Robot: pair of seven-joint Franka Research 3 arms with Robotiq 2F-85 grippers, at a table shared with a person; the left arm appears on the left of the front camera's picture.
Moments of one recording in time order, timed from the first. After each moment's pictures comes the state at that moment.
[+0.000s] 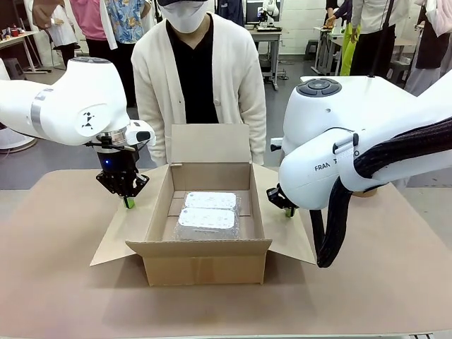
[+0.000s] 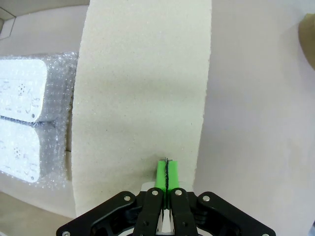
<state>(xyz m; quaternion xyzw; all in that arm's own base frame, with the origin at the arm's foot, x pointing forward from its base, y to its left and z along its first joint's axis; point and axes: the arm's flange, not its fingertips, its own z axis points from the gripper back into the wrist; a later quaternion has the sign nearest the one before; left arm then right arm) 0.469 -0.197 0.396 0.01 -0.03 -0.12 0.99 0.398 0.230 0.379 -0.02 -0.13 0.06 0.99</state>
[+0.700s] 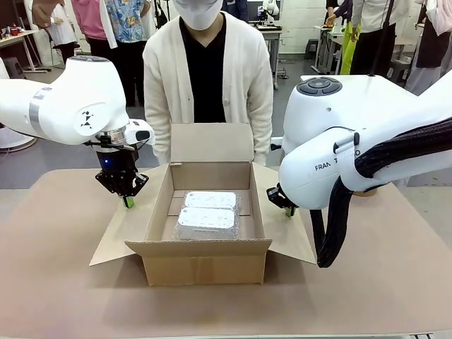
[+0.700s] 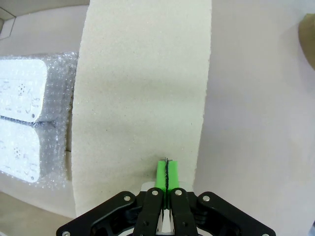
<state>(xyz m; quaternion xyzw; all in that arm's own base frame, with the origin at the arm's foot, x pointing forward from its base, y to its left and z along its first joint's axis) 0.469 -0.197 0.396 0.01 -0.03 -0.12 0.99 0.398 0.230 0.379 -0.02 -0.13 0.06 0.99</state>
